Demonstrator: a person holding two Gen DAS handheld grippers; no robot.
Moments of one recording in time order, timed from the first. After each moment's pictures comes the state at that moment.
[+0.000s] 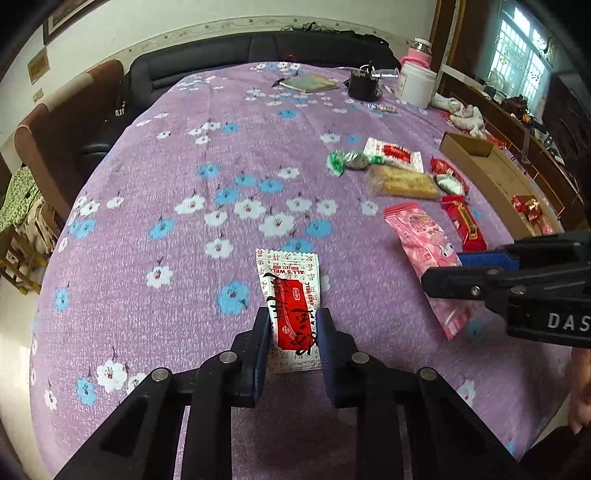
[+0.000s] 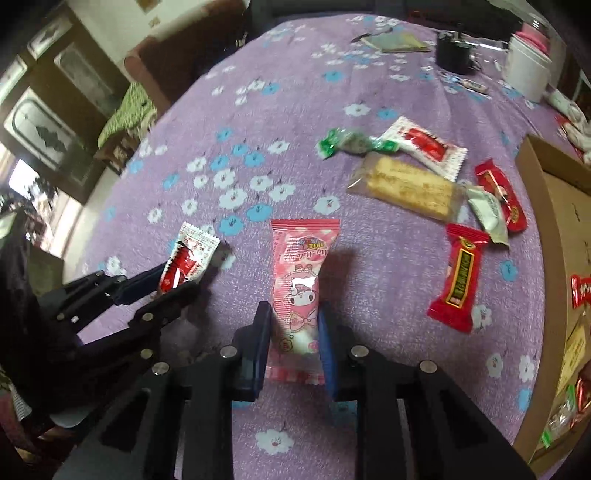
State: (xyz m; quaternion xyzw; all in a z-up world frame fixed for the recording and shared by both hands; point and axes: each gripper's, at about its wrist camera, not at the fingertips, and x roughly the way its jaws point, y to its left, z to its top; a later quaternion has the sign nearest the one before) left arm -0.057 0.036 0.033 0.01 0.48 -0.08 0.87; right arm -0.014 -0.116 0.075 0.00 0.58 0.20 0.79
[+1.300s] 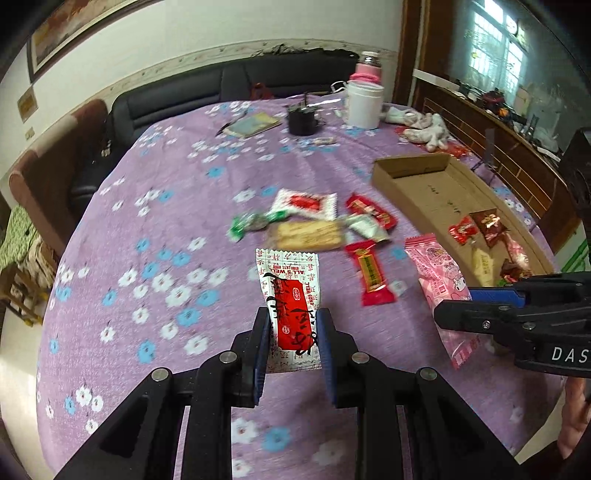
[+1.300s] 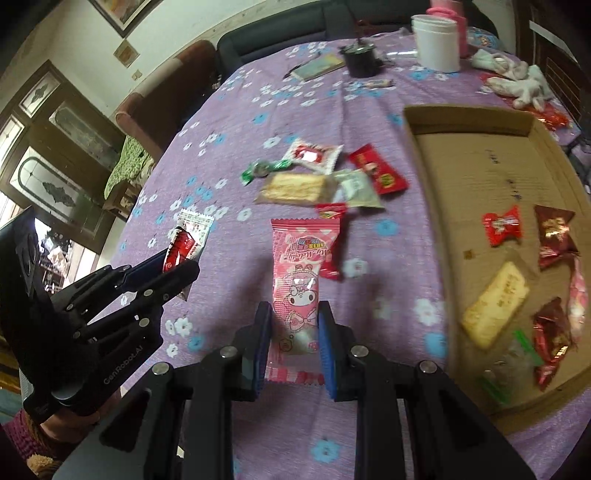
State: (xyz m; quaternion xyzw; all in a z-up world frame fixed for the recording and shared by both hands) left arm -0.055 -0.078 0.084 0.05 0.44 -0.09 0.89; right arm -0.043 -0.243 0.115 0.08 0.55 0.17 0.81
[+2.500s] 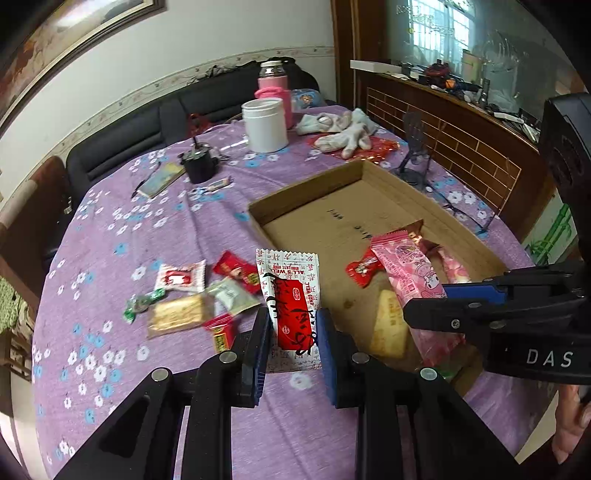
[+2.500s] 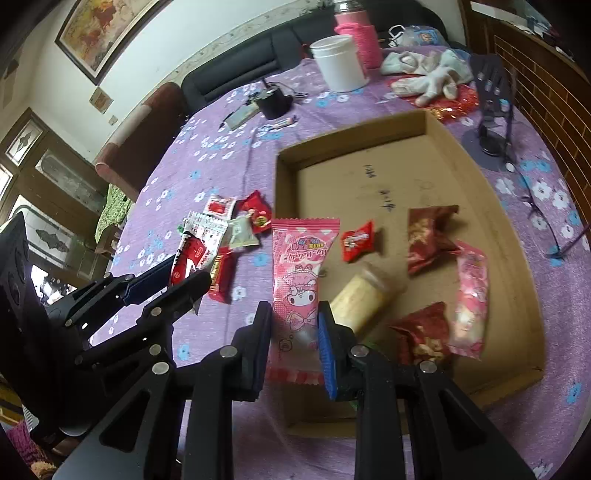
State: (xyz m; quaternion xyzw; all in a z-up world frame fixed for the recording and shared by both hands) left arm -0.039 -0.229 0.104 0.12 0.42 -0.16 0.88; right arm -0.041 -0.373 0.134 0.14 0.53 0.12 0.83
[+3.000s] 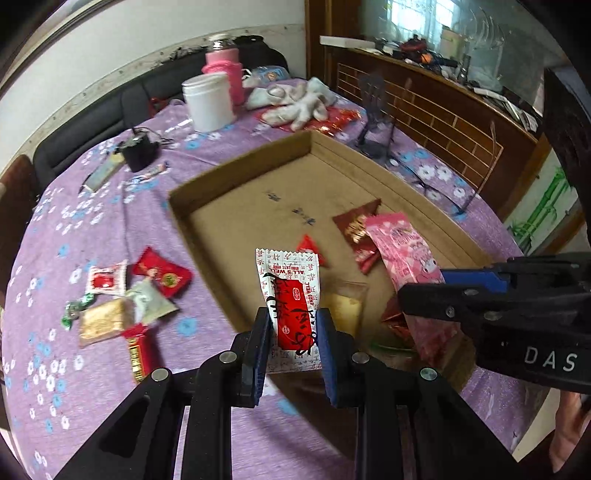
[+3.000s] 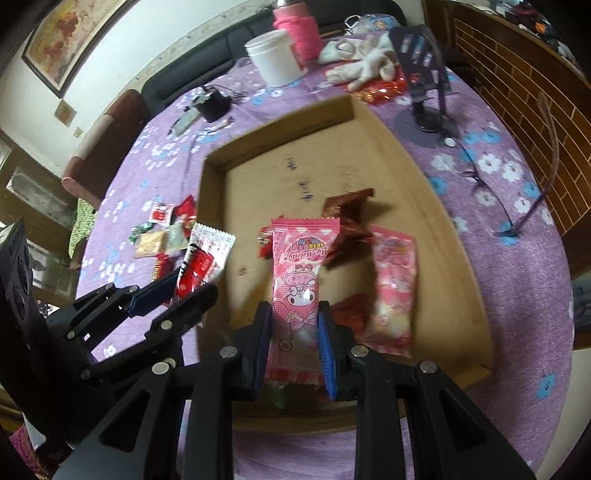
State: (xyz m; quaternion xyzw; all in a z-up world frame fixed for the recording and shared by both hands) left arm -0.025 -0.290 0.067 0.13 0.46 -0.21 0.85; right arm -0.039 -0.422 0.115 0.14 0.55 0.05 0.82
